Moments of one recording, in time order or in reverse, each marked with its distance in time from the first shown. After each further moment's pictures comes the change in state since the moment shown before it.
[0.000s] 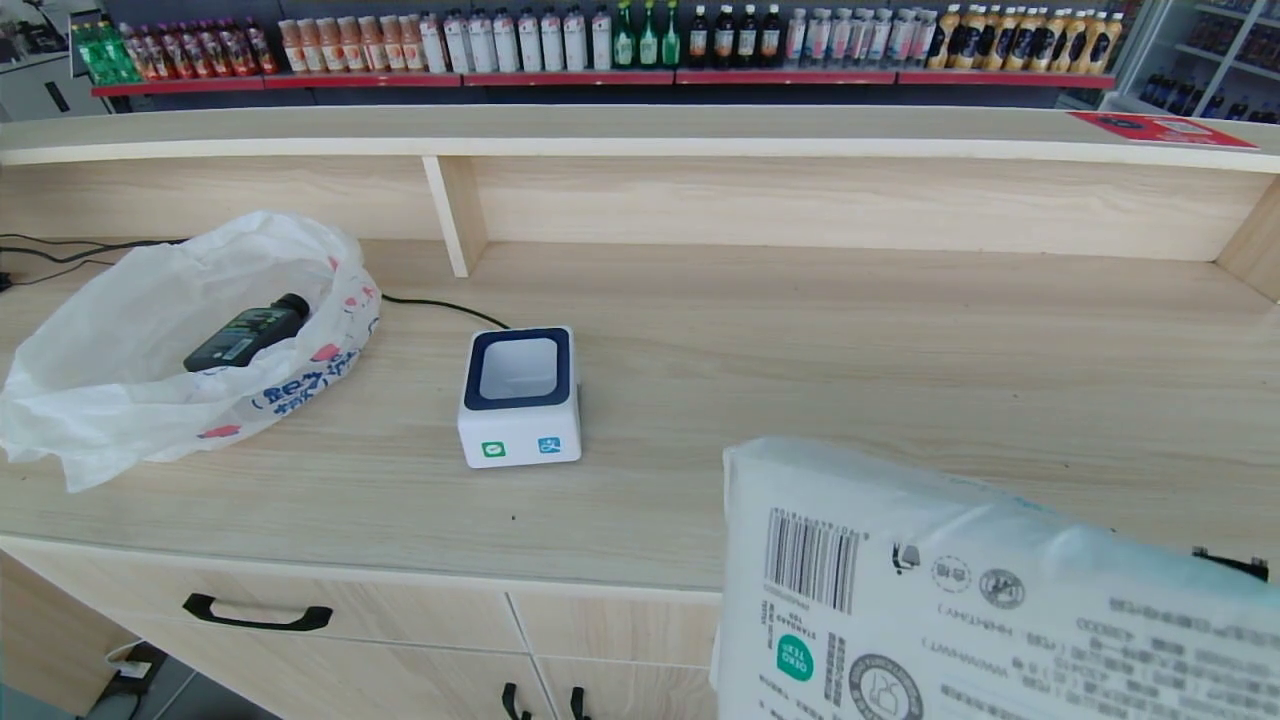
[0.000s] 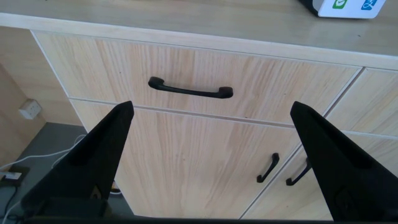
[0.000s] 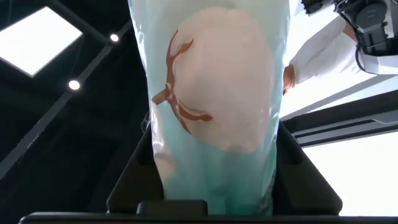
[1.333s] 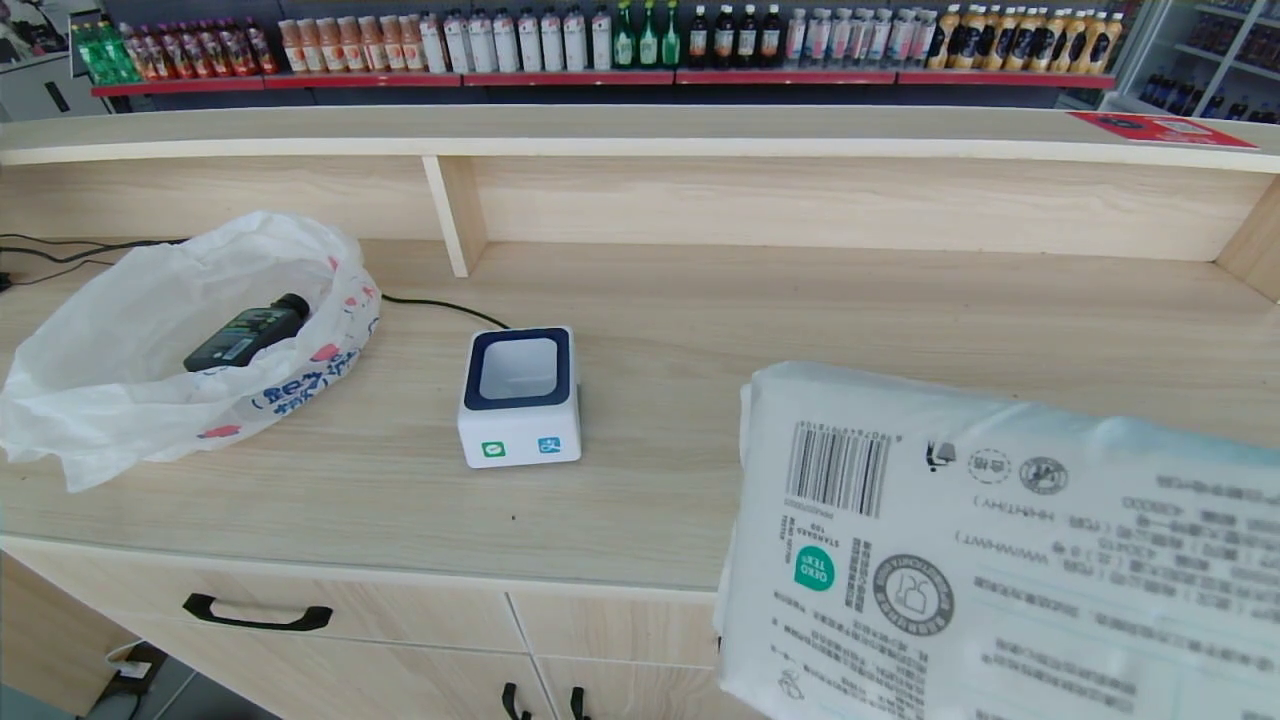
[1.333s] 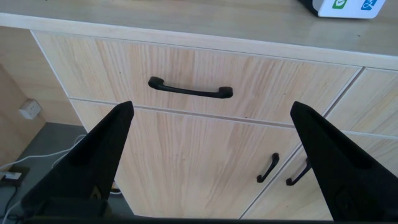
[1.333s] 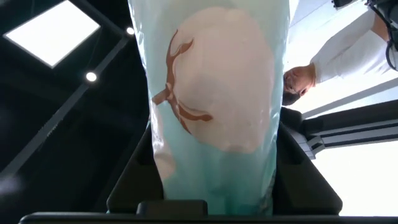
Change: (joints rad) left arm 0.000 0.000 0.000 0.000 0.000 0.000; right arm -0.036 0.032 0.002 -0.129 -0.014 0.094
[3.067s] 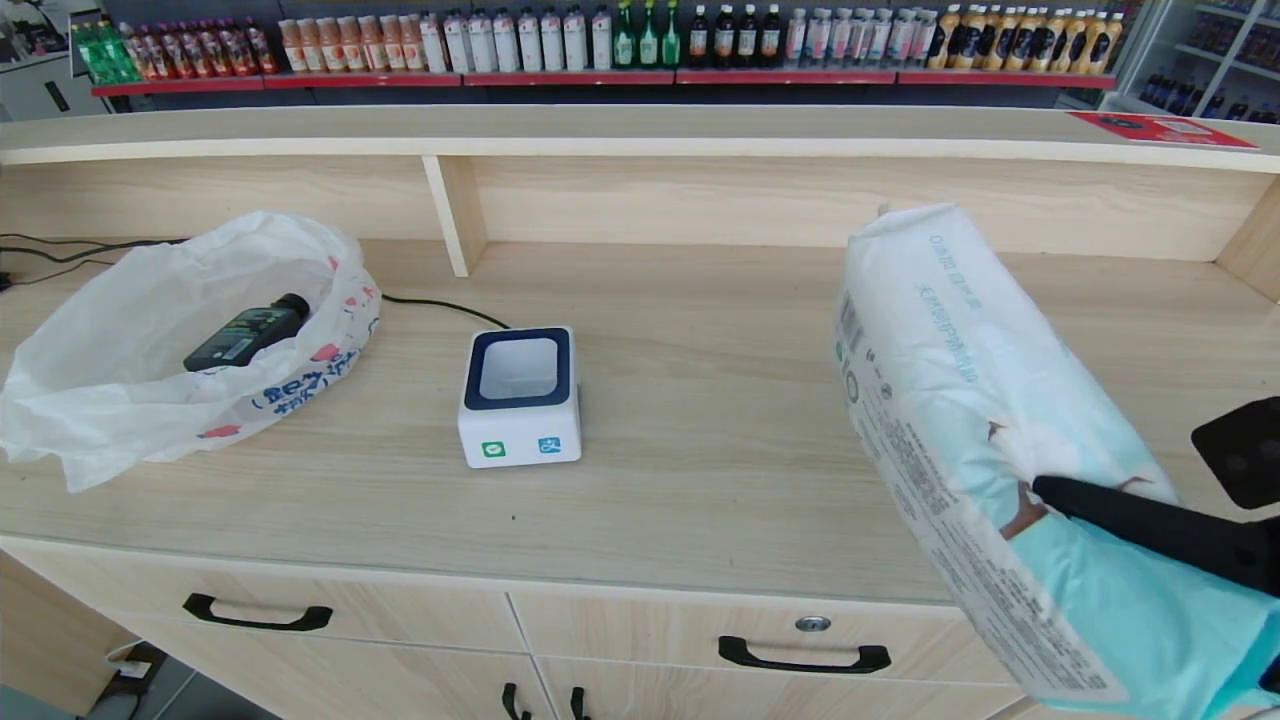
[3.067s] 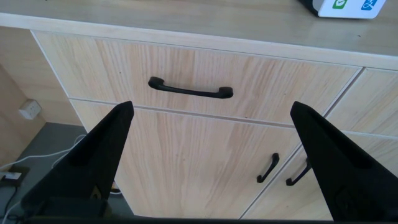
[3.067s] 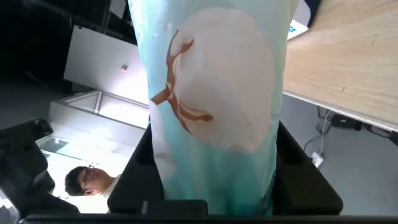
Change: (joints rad) left arm 0.000 0.000 0.000 0.000 0.000 0.000; right arm -0.169 0.193 0.111 -0.111 -0.255 -1.340
